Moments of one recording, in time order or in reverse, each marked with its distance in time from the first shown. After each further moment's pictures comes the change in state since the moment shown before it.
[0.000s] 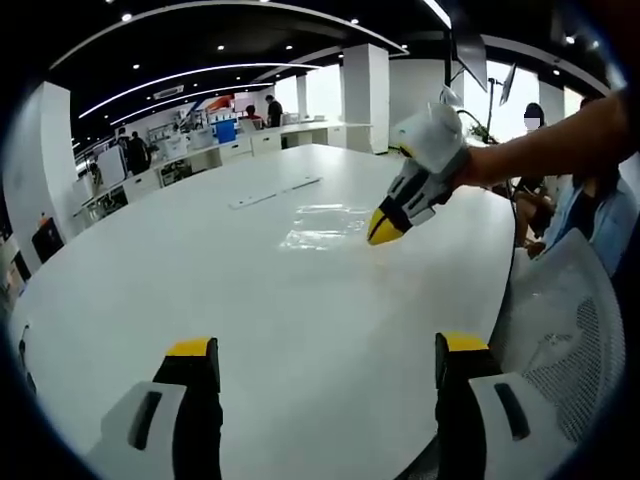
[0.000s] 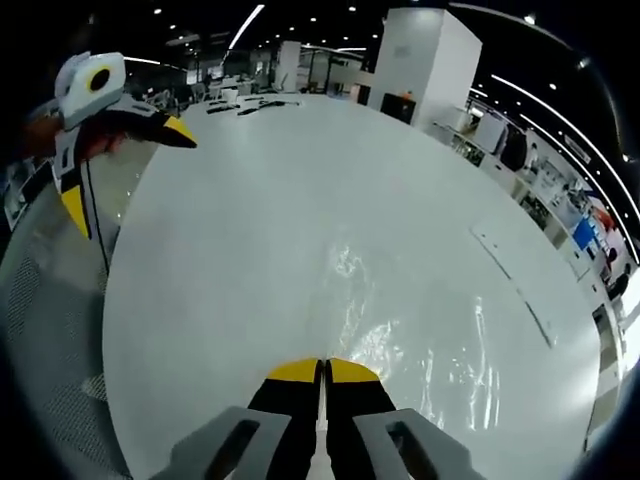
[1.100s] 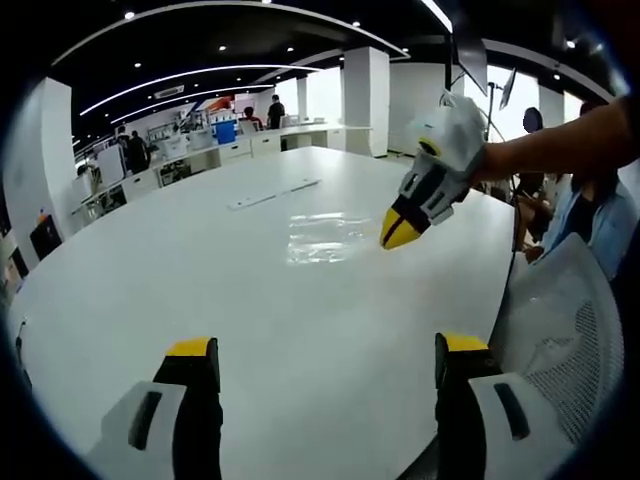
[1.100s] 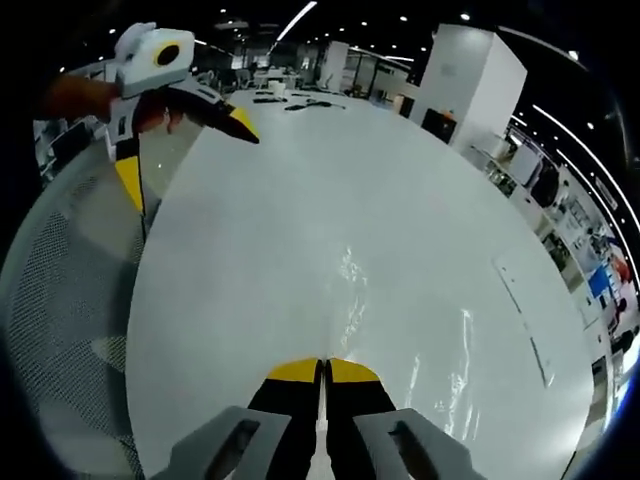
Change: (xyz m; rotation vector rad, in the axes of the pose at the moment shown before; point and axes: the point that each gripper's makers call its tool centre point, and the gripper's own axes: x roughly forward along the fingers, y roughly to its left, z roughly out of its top) left arm 0.002 -0.004 0.003 -0.012 -0.014 -0.011; right arm -0.017 0.030 -0.001 -0.187 0.003 0.092
